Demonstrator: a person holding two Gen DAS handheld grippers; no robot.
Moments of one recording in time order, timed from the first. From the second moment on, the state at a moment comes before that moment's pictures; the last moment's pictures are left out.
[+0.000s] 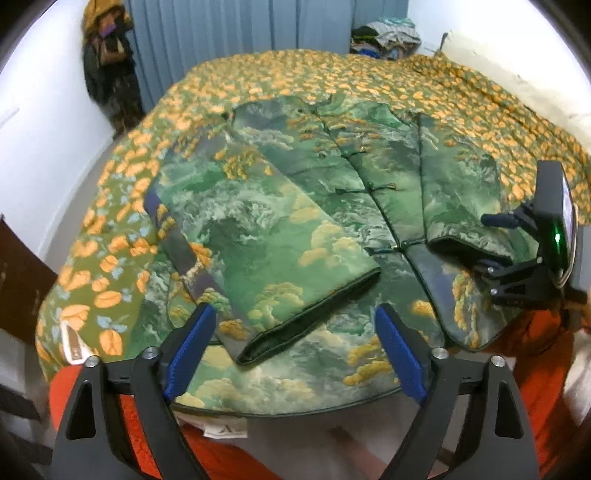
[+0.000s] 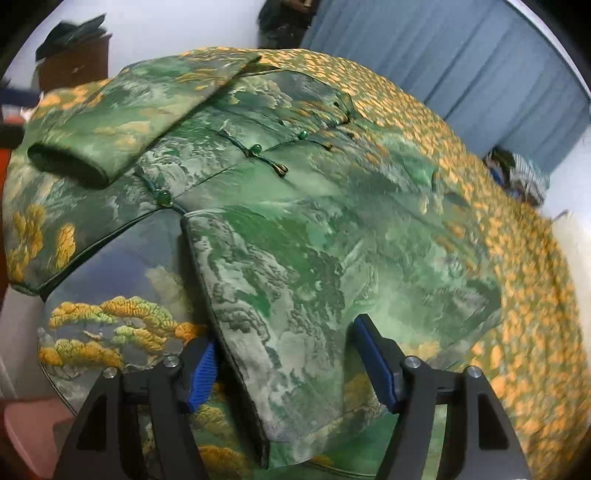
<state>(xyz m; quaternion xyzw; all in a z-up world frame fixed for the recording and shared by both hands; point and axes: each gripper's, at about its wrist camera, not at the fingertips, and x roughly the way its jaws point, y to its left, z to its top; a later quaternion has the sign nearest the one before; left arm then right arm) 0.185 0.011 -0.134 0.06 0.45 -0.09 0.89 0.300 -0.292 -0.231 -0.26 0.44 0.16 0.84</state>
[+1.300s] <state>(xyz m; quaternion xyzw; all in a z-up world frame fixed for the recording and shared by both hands) 0.243 -0.027 -0.190 0.31 0.46 -0.22 0.81 0.250 -0.559 -0.082 0.06 0.31 -0.17 0.93</state>
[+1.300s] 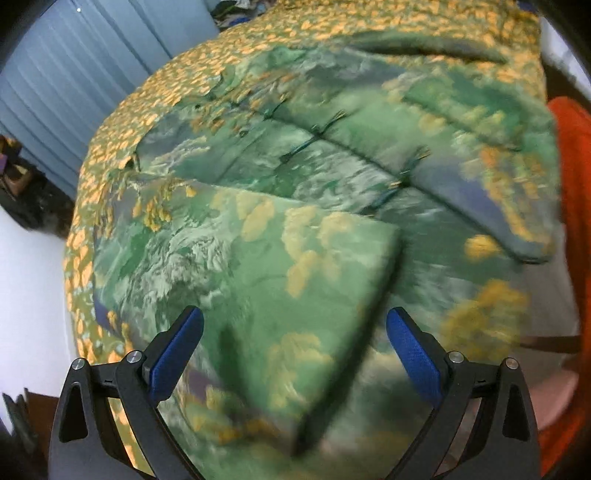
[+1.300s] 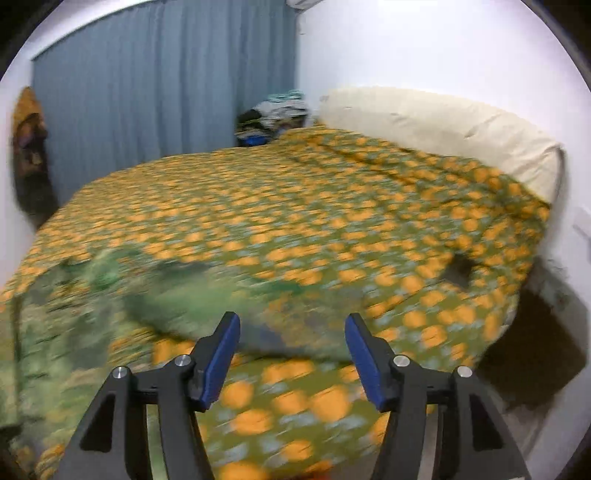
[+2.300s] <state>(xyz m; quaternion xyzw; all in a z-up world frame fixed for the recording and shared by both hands) 0.254 0.349 -0.056 -0.05 0.38 0.19 0.90 0.225 -0.346 -0.111 0.01 0.32 0.08 0.94</state>
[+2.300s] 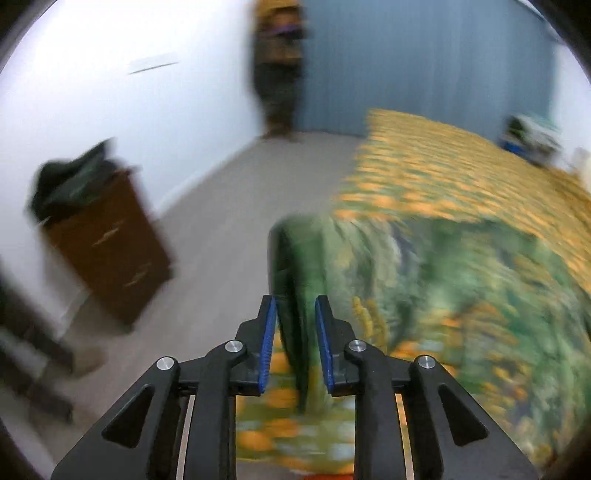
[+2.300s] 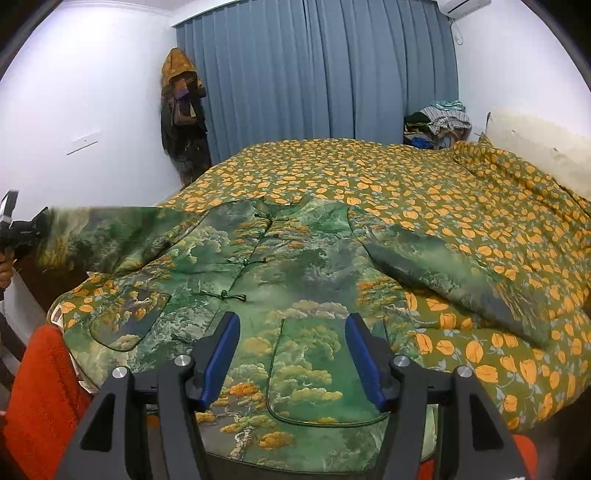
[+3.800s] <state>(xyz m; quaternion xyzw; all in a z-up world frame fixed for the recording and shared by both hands) 0.167 0.003 -0.096 -0.01 0.36 -0.11 0.93 0.235 -0.320 -0.130 -0.07 0.32 -0.01 0.94</state>
